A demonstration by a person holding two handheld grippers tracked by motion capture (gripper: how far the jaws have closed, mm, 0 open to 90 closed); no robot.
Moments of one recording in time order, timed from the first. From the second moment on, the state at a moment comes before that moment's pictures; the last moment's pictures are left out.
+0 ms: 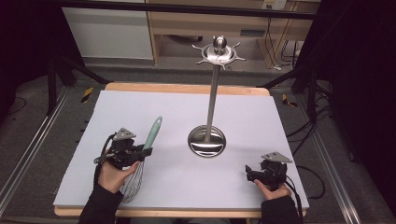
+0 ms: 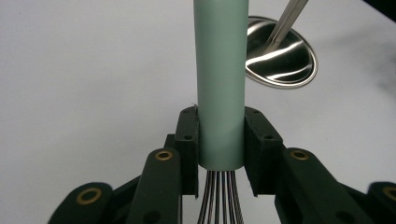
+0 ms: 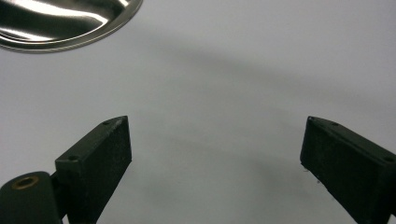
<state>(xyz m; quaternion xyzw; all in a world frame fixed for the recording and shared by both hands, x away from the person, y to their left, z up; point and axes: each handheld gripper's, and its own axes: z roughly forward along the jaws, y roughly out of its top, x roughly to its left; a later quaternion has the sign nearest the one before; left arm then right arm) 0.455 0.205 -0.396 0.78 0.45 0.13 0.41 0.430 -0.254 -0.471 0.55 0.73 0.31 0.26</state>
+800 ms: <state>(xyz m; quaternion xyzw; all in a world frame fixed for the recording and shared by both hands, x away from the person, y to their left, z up) 0.429 0.209 -0.367 0.75 0.41 0.19 0.49 0.430 -0.255 -0.471 0.55 0.73 0.31 0.27</state>
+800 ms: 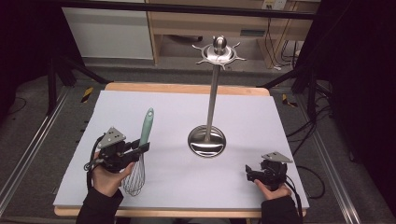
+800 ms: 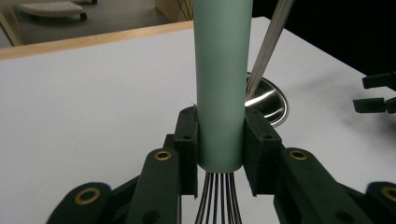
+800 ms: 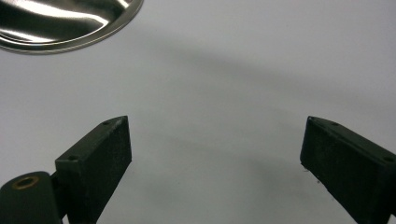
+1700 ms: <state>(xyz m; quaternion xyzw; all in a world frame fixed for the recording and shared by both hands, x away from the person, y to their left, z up) 0.432 0.173 -0.327 0.74 0.35 0.19 0.54 0.431 -0.255 -0.471 0.55 0.73 0.31 0.26</state>
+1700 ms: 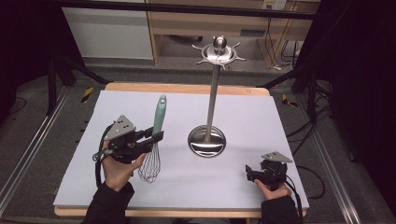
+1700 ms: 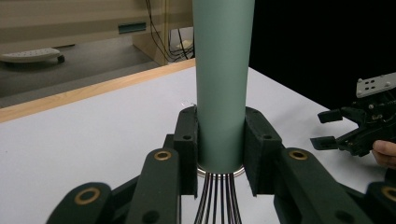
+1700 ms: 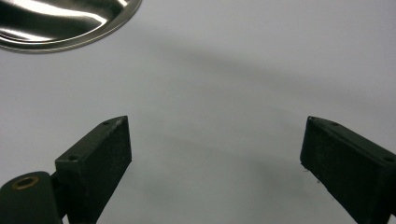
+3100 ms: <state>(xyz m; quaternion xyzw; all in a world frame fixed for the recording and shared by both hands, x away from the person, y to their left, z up) 0.433 0.106 -0.284 0.75 0.28 0.18 0.57 0.431 -0.256 -0.470 0.55 0.73 0.31 0.27</state>
